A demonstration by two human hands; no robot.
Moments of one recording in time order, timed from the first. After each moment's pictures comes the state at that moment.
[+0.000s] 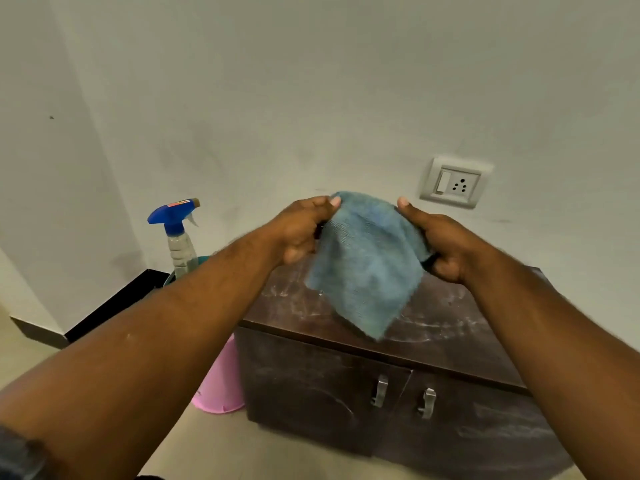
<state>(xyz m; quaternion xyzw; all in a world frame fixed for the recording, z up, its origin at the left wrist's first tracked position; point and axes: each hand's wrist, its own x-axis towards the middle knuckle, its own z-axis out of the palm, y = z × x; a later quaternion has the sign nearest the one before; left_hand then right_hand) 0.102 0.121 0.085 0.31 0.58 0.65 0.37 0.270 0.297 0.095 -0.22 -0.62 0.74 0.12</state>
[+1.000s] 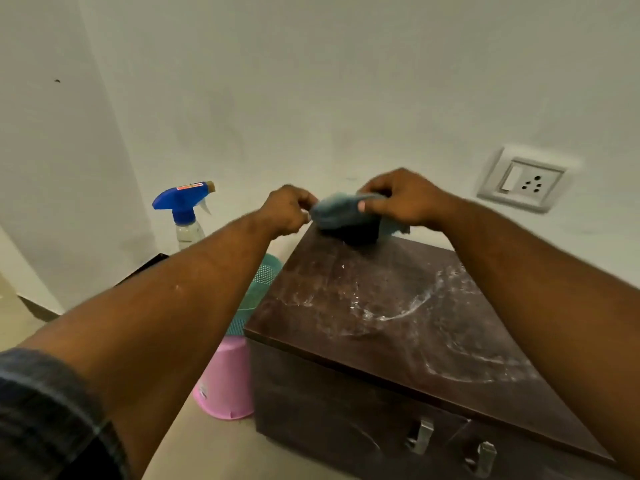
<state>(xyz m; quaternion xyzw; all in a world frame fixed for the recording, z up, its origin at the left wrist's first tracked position) -0.028 0.126 0.037 0.36 0.85 0.38 0.07 0.126 0.298 0.102 -0.09 -0.97 0.20 0.11</state>
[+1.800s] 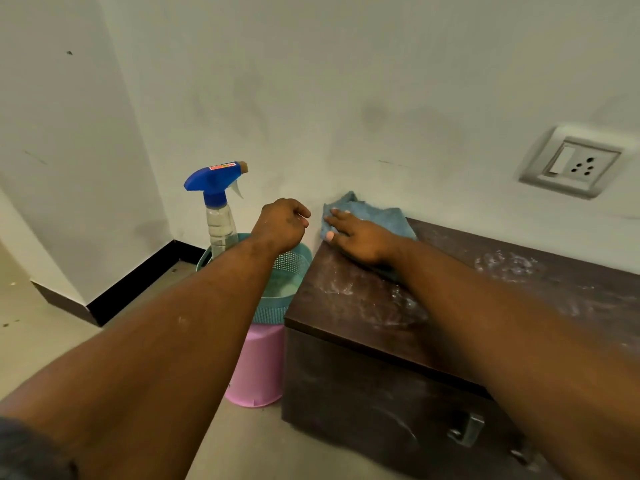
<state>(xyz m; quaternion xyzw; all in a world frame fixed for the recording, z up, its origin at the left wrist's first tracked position) -0.053 0.076 -0.027 0.27 0.87 0.42 0.02 0.046 0.236 -0.025 -0.08 -0.98 0.18 -0.01</state>
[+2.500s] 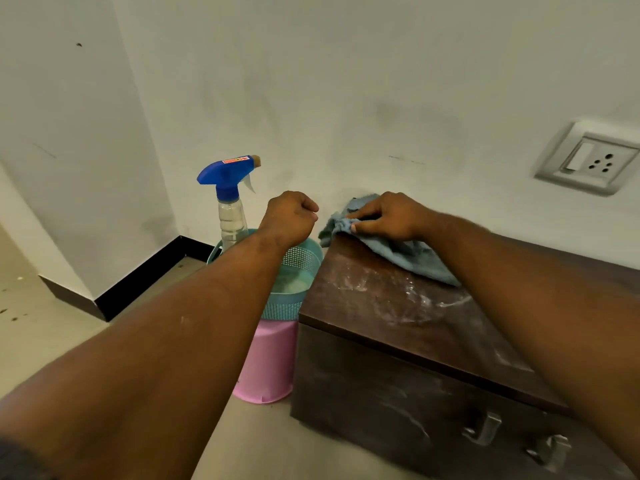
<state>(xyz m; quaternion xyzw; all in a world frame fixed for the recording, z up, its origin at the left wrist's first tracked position) -0.049 0.068 -0.018 0.25 0.86 0.45 0.04 0.056 0.261 0.016 -0.08 -0.99 0.14 0.00</state>
